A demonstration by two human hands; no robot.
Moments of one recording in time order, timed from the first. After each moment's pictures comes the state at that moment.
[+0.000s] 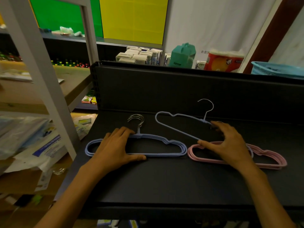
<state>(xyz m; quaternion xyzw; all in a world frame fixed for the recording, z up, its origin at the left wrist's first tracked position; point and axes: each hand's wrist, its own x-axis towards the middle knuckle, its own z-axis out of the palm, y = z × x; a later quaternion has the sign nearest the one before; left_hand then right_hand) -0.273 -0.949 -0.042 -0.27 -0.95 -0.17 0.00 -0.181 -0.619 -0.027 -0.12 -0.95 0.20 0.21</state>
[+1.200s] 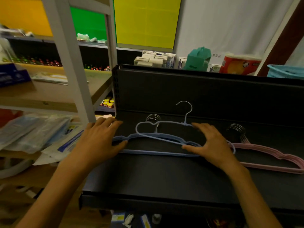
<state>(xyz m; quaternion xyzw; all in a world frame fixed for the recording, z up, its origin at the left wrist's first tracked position) -0.259 -1.027 0.008 -0.20 -0.98 -0.02 0.07 -0.203 -0.705 -0.028 -0.03 -0.97 0.22 0.14</state>
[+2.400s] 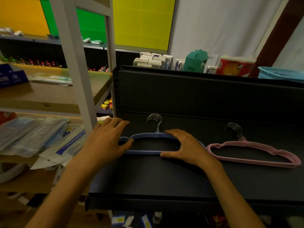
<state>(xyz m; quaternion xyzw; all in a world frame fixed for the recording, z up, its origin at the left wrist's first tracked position) -0.261 -1.028 0.008 -0.24 -0.96 -0.09 0.07 -0.225 -0.766 -0.033 0.03 -0.98 0.22 0.00</state>
